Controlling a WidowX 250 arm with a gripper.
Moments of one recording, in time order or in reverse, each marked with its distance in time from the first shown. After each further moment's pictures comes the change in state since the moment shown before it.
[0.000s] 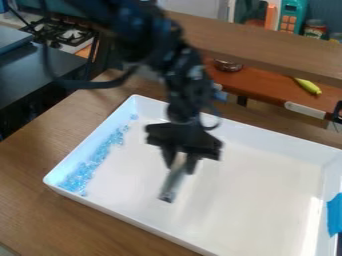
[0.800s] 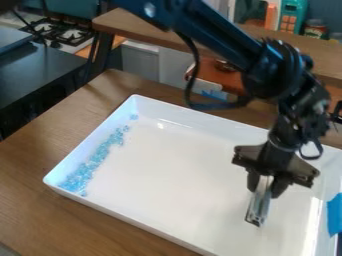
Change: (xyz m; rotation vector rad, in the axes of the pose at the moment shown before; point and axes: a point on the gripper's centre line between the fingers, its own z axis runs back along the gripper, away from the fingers) arm 0.008 -0.106 -0.034 0.041 0.033 -0.048
